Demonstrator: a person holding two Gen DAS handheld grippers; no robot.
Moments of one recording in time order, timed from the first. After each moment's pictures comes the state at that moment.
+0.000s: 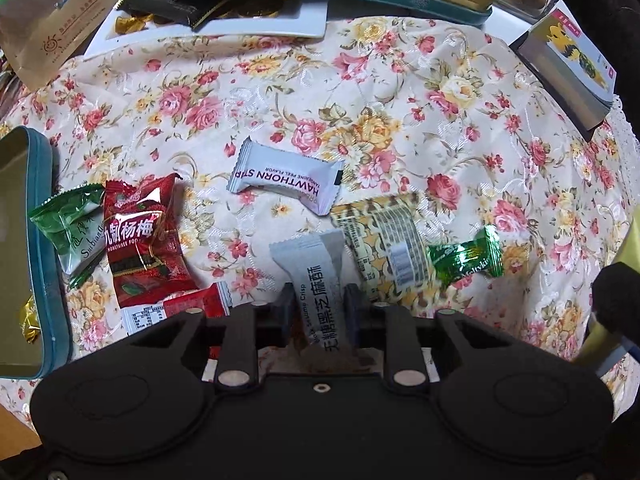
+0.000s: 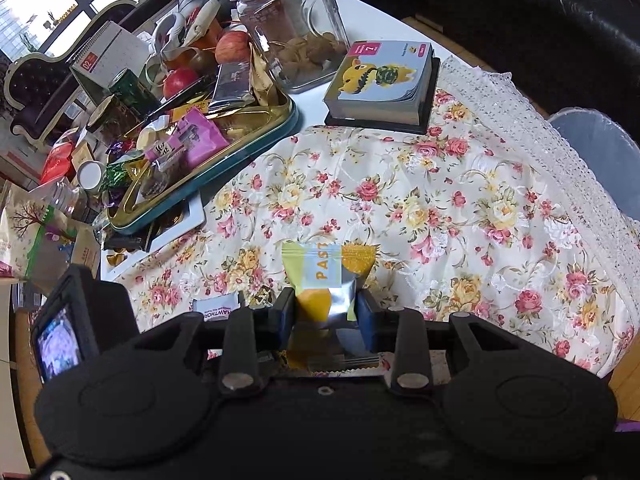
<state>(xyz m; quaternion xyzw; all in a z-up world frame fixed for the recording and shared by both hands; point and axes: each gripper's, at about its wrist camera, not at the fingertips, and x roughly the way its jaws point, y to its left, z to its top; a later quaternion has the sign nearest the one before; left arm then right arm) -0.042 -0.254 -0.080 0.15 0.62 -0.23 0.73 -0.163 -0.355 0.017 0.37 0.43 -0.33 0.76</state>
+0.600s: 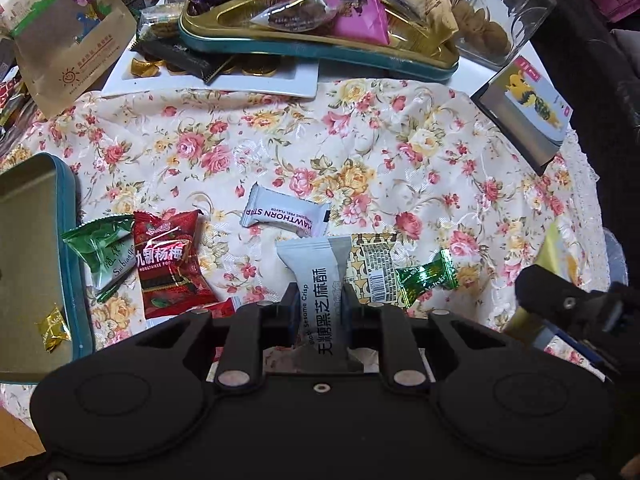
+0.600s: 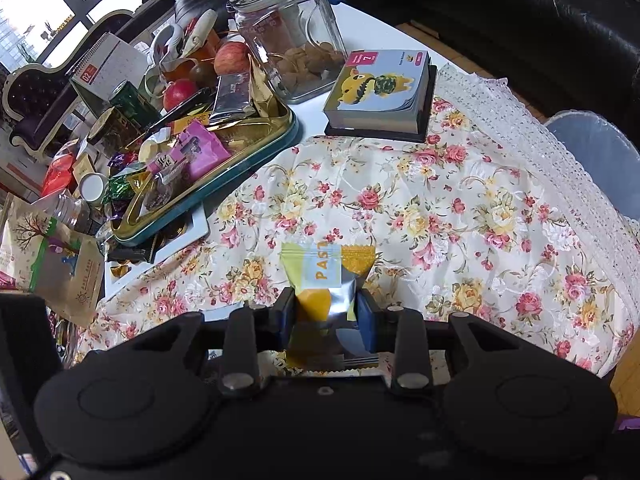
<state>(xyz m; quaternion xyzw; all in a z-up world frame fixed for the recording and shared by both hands) -0.042 -0.230 -0.028 0.11 0.59 -0.26 0.75 -0.162 -0.354 0.022 0.37 0.42 -0.34 0.75</state>
